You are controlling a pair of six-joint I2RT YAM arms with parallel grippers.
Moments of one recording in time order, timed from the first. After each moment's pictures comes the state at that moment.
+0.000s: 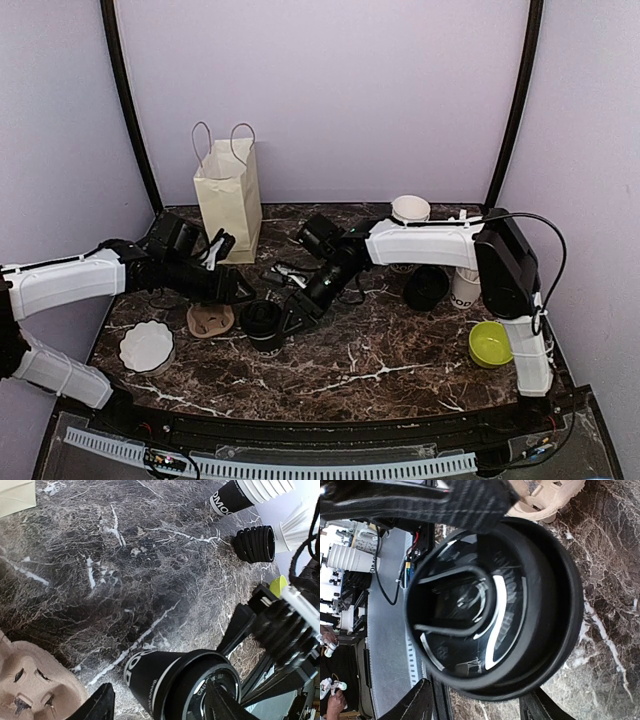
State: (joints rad) left arm -0.55 1.27 0.82 -0.40 0.37 -0.47; right arm 0.94 2.18 1.76 -0.73 -0.84 -0.06
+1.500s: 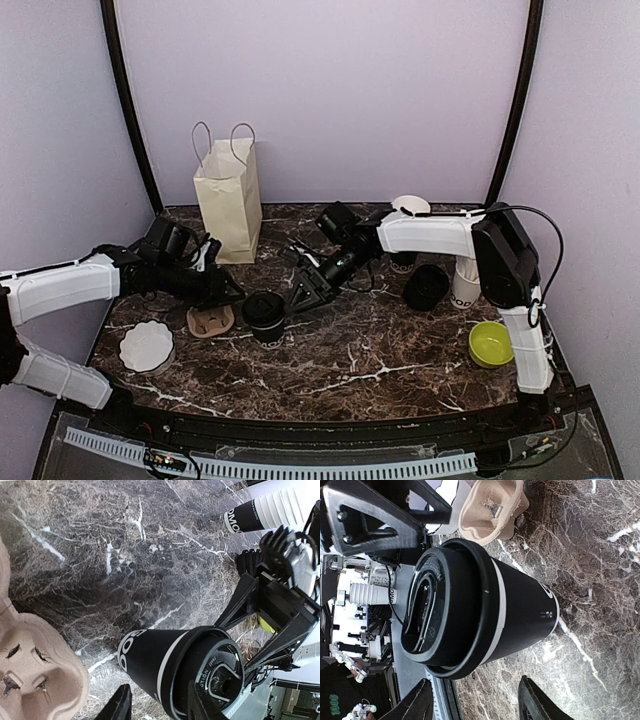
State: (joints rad) left arm -0.49 1.24 0.76 -0.38 0.41 -0.64; right arm 0.83 2.22 1.77 -0.66 -0.96 0.11
